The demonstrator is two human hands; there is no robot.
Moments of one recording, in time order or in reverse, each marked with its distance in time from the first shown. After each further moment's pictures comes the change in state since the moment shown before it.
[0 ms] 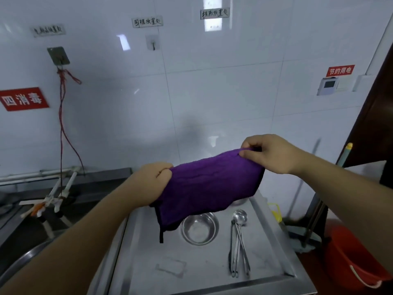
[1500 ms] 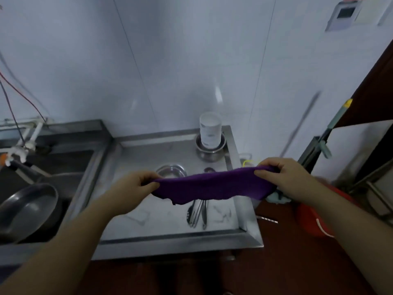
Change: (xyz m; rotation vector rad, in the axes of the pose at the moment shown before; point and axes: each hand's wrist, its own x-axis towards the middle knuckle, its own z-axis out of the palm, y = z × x) left_hand 0.017 0.037 0.178 -0.128 -0.222 -0.321; right_hand -0.122 0.239 0.002 0.392 -0.124 0.327
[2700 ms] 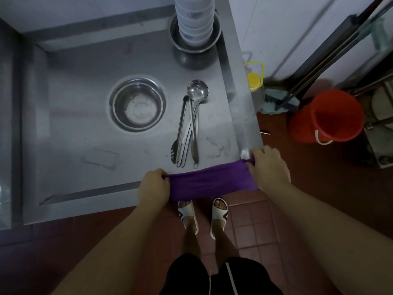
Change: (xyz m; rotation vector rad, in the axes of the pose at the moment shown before) left_hand 0.075 -0.178 0.297 0.169 -0.073 -0.478; right_hand 0.000 0.239 0.200 -0.818 -0.098 0.450
